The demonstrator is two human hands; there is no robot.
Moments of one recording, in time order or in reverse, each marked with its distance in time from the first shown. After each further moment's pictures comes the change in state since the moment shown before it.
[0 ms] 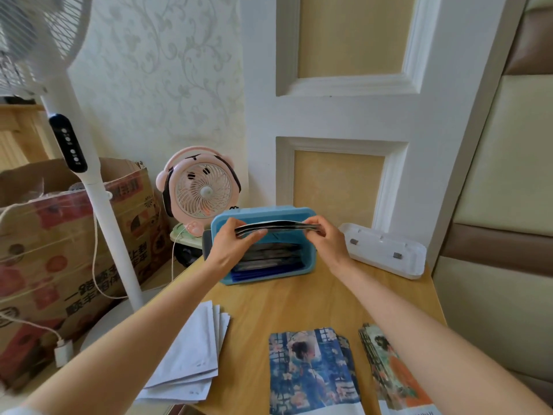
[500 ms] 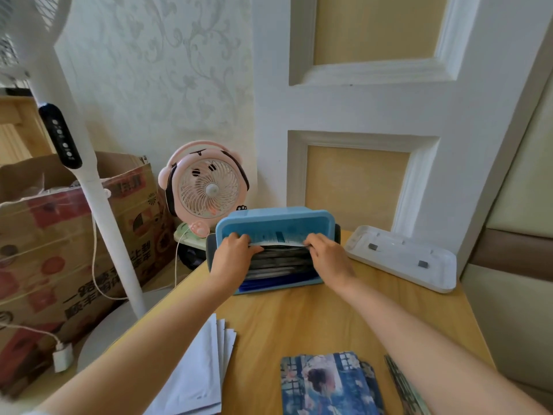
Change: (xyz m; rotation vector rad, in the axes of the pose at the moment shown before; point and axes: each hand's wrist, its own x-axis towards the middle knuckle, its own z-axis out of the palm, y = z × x) left_hand 0.036 -0.048 0.020 0.623 0.068 0.109; right_hand 0.024 0.050 0.034 -0.711 -0.106 -0.347
